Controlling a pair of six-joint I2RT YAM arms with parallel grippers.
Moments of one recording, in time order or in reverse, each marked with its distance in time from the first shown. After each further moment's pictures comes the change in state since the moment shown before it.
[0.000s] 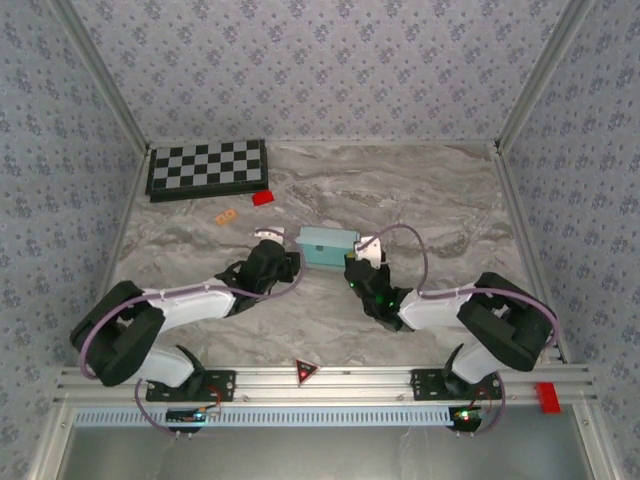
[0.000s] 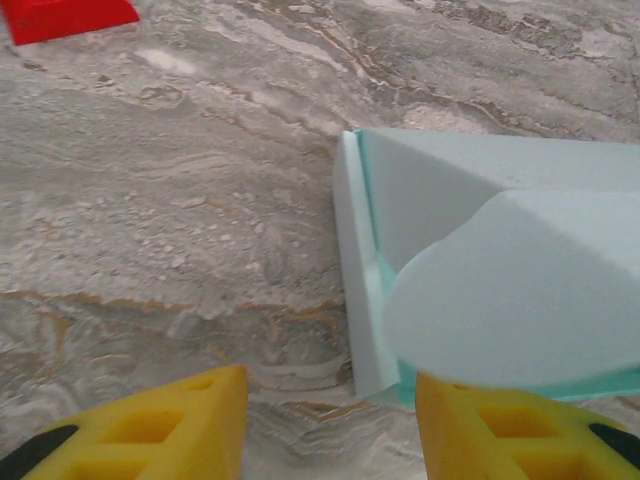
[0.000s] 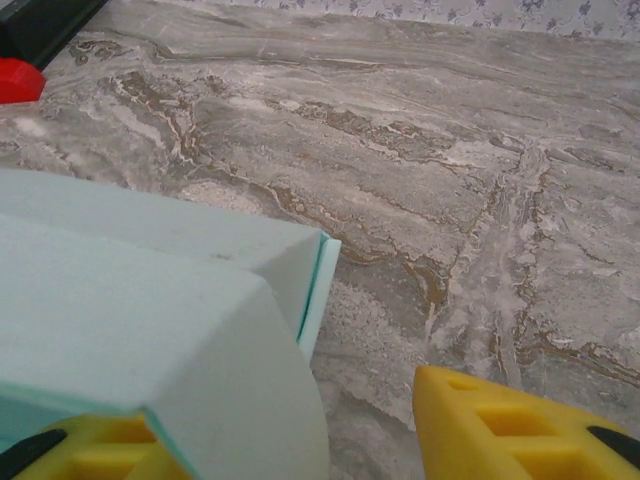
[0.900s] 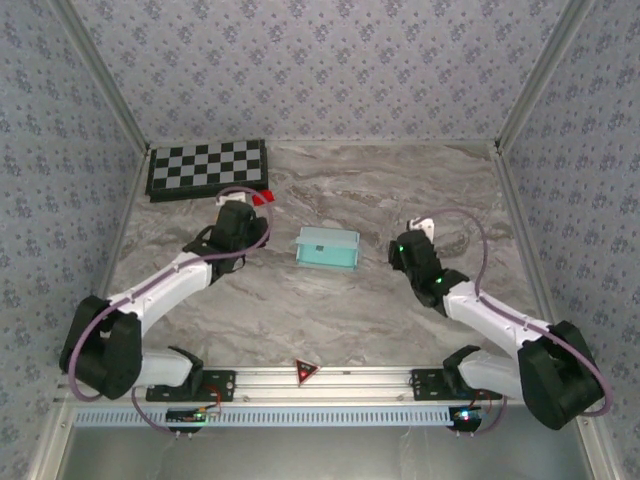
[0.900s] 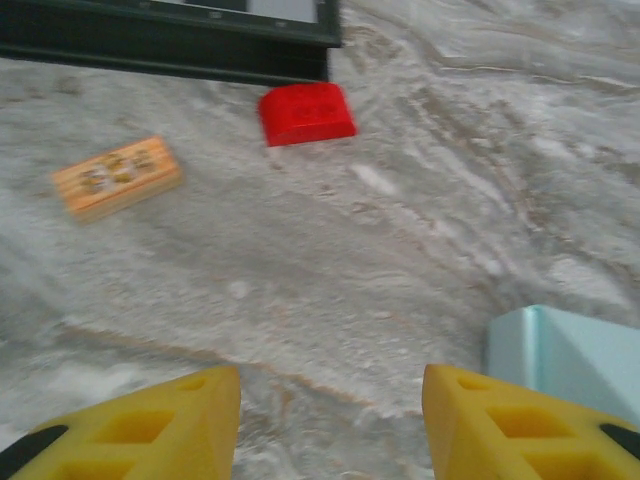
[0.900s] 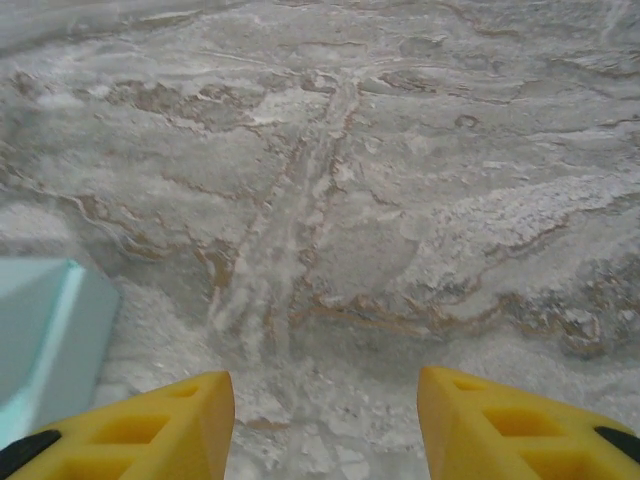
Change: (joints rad) left arm 0.293 -0.051 0.263 -0.370 0.109 -0.036; right arm -0.429 -0.355 0.077 -0.557 -0.367 0.070
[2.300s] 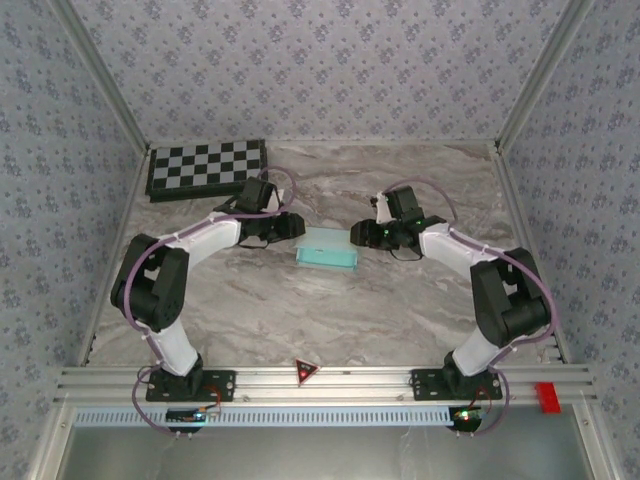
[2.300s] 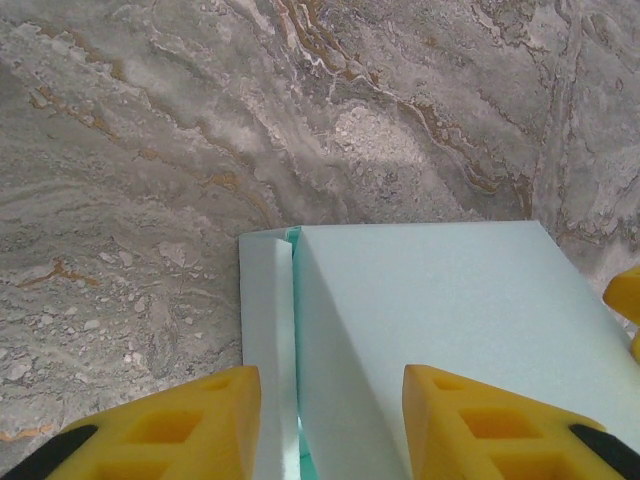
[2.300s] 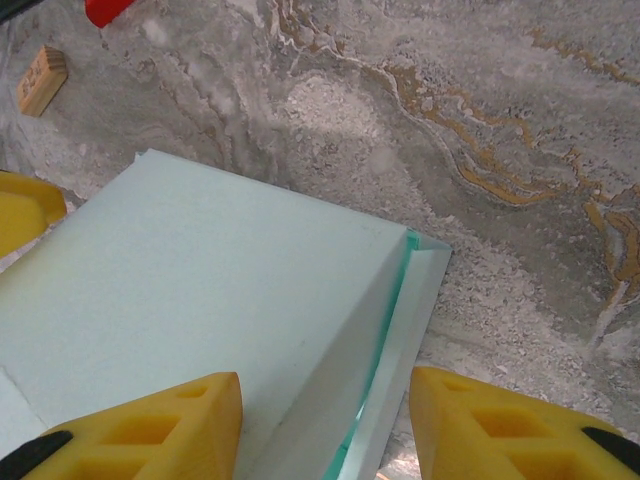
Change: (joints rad) left arm 0.024 0.406 0.305 -0.112 0.578 -0.028; right arm -0.107 0.473 0.410 -0.158 -0.770 0.006
